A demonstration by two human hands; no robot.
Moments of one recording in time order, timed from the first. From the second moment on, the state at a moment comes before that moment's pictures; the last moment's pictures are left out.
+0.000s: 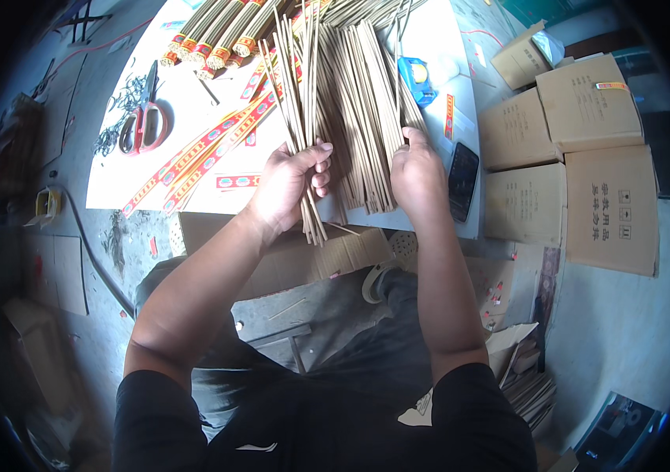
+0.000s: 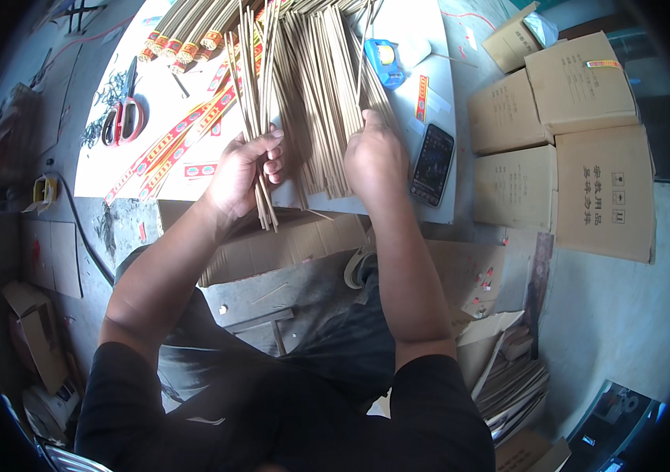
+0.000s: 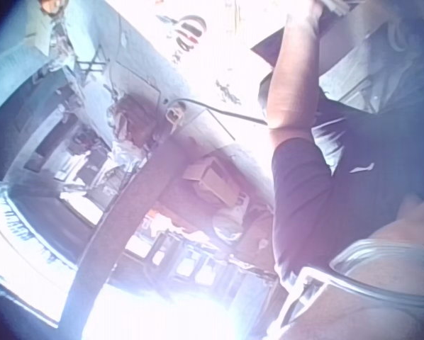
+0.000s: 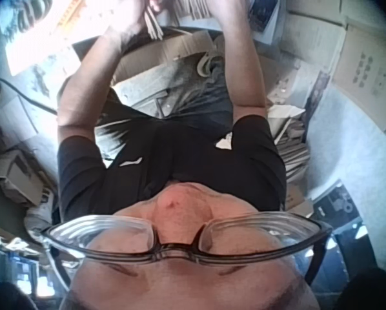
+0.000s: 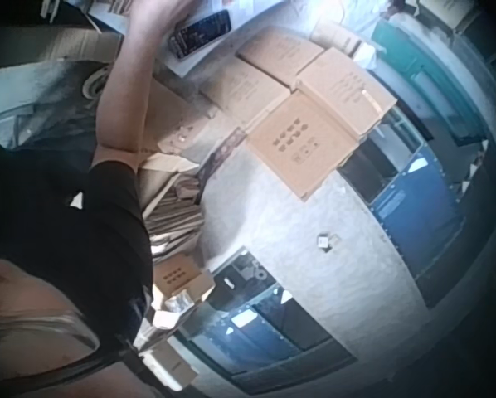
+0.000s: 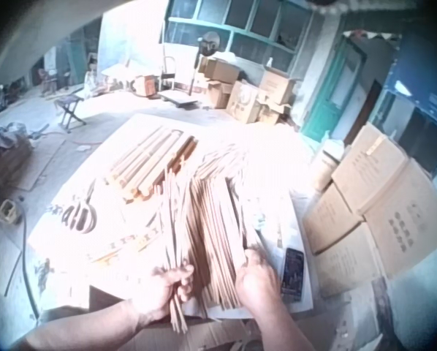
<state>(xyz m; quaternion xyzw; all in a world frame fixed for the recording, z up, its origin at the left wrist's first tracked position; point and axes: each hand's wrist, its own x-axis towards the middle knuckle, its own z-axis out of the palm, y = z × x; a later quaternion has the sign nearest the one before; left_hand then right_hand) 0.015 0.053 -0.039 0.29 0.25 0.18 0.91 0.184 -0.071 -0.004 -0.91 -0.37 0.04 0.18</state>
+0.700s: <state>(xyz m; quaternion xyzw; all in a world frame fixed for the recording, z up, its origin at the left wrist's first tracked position) 0.021 0.046 -0.048 0.26 0.23 0.14 0.93 0.190 -0.082 -0.003 -0.92 -0.36 -0.01 0.19</state>
